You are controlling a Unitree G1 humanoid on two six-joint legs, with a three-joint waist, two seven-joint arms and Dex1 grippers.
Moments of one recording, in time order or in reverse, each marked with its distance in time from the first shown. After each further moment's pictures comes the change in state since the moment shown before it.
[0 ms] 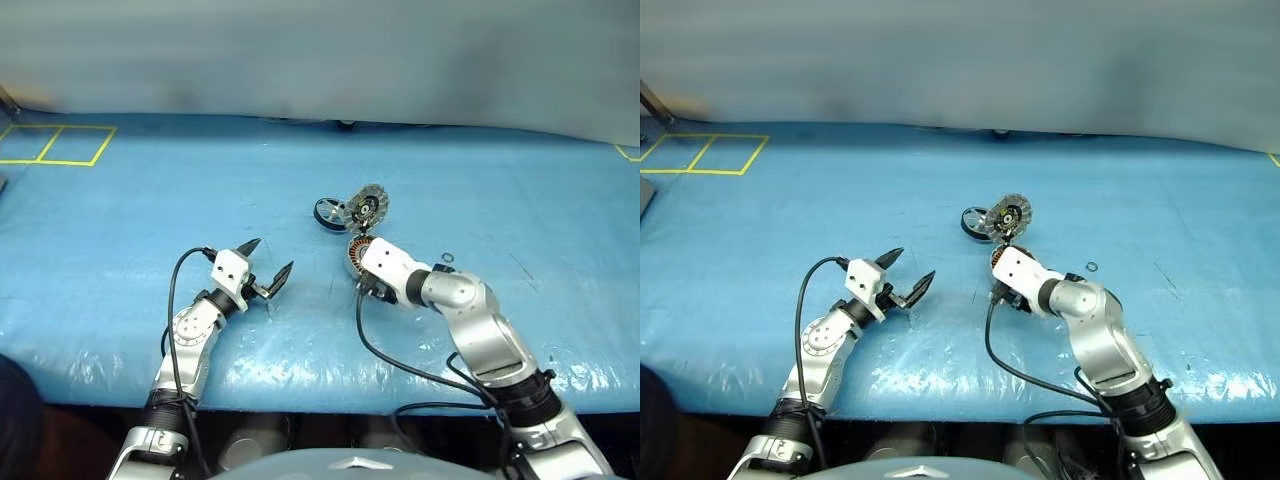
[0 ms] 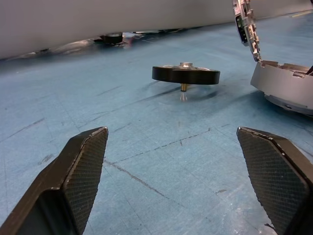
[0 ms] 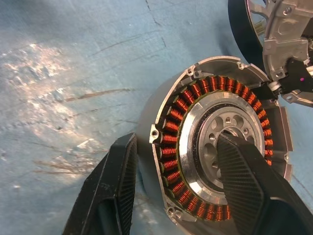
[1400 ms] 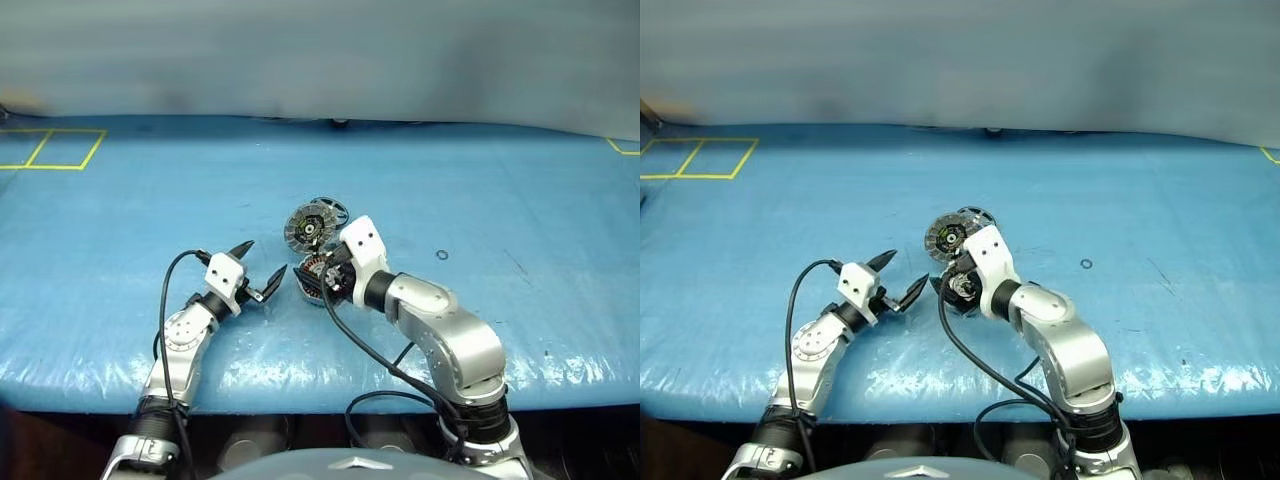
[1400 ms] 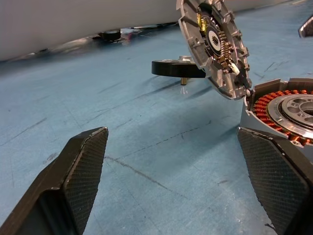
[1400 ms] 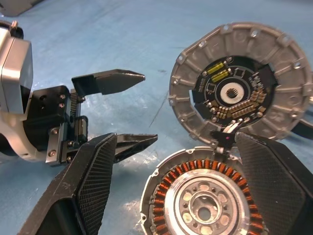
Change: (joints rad) left arm 0.025 0.038 -0.002 -0.050 0.012 0.005 0.012; right arm -0.050 0.353 -0.155 -0.195 0.402 0.327 -0.246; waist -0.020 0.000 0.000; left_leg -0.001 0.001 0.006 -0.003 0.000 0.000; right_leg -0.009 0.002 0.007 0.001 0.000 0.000
